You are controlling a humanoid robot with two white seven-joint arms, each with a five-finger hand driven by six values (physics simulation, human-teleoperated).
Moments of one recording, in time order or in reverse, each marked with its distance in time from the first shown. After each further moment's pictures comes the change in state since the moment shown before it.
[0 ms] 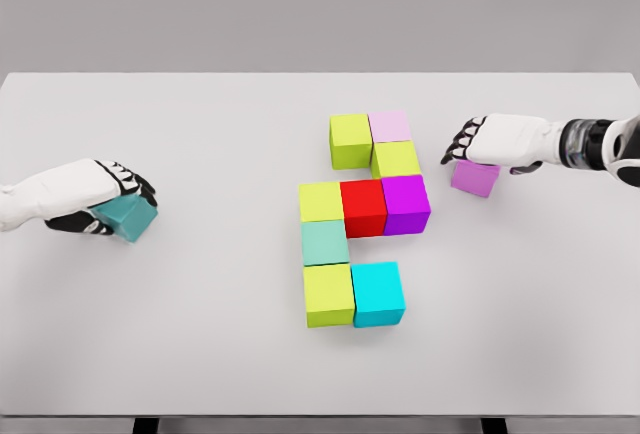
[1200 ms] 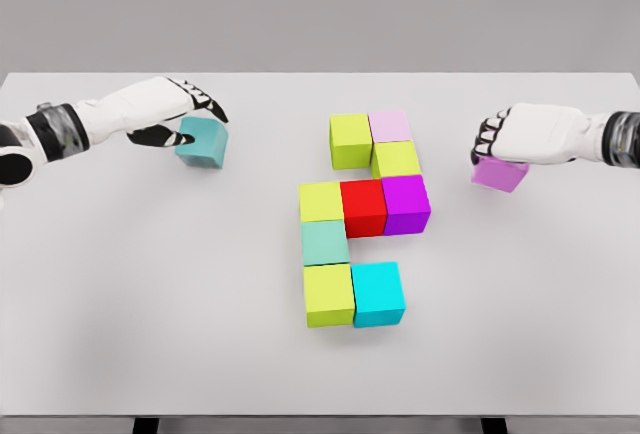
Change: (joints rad) left arm -0.301 -0.364 -0.020 0.295 -0.024 0.000 -0.097; right arm -0.003 -0.182 -0.013 -0.242 -0.008 -0.003 0.001
